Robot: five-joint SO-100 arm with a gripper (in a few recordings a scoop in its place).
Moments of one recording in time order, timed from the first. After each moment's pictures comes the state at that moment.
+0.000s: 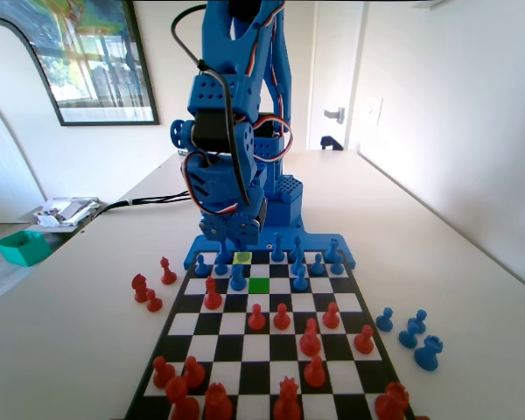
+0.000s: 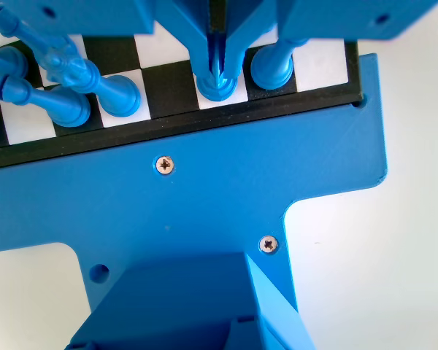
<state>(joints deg) 18.2 87.5 137.0 53.3 -97.8</state>
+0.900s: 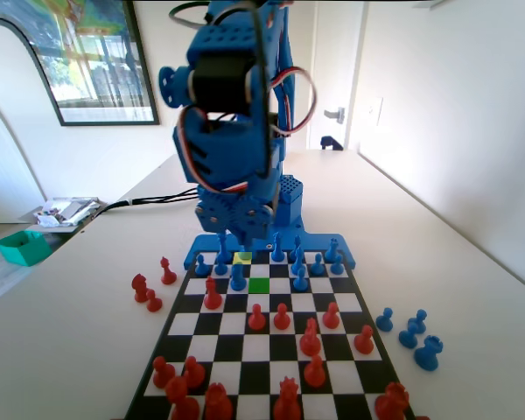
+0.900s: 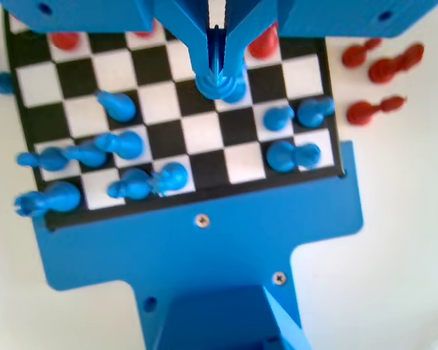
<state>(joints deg) 9.6 87.4 115.4 72.2 -88.9</state>
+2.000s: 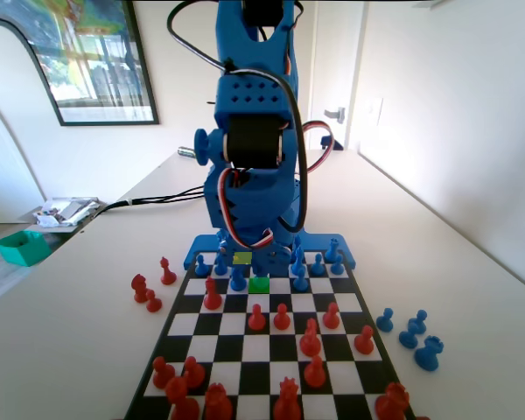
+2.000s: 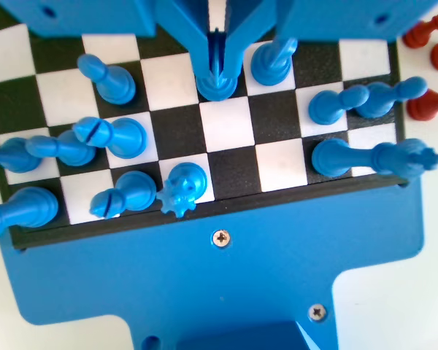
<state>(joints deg) 4.7 75.0 117.0 59.2 -85.2</state>
